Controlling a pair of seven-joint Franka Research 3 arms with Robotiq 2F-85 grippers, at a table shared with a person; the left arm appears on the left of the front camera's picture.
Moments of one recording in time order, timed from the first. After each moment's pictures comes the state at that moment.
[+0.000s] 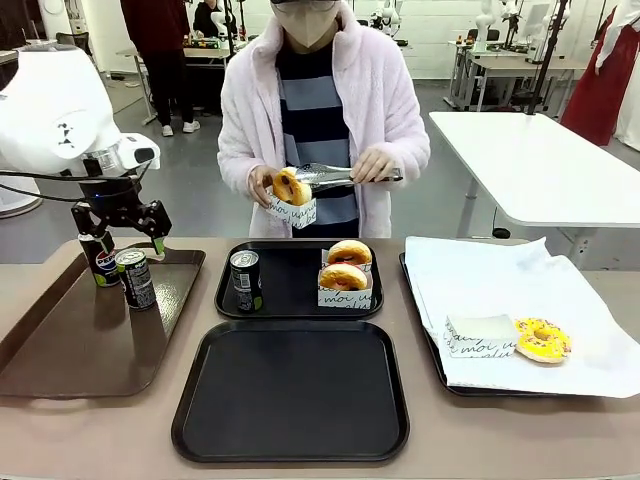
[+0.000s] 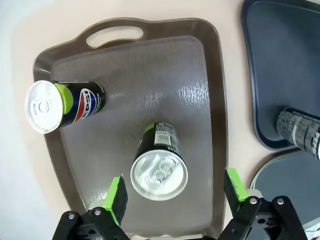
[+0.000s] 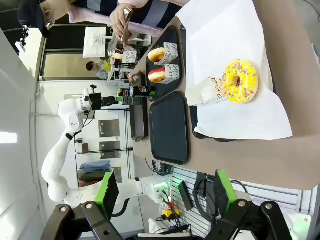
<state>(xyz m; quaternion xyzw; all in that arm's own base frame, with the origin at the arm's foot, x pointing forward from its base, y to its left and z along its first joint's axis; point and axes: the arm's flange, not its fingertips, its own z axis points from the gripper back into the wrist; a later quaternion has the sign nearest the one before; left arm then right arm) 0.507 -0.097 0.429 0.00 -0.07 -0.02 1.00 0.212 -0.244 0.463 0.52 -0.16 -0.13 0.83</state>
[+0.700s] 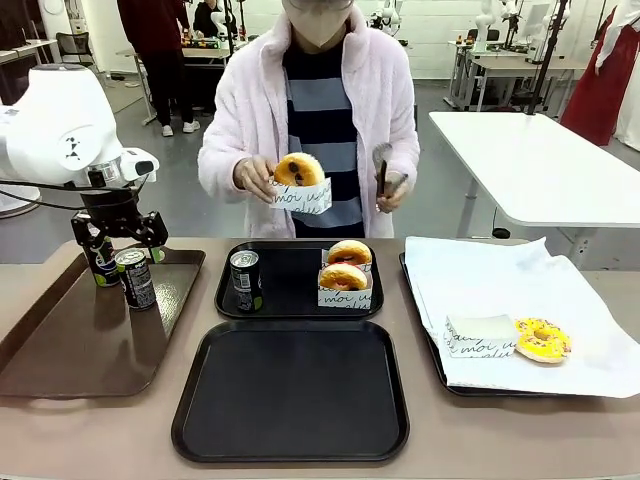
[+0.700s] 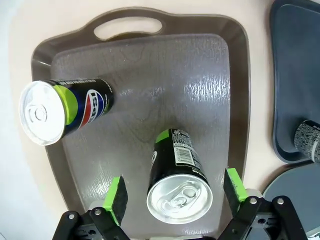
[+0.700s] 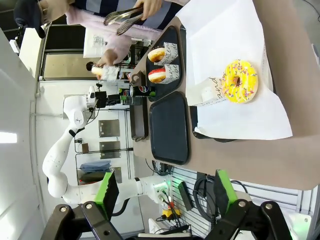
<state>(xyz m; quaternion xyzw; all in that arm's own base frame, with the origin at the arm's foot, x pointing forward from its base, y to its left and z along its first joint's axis) 0.519 -0.082 0.402 0.01 -0.05 0.01 1.00 0.212 -0.244 0.463 0.52 -0.16 -0.13 0.83</state>
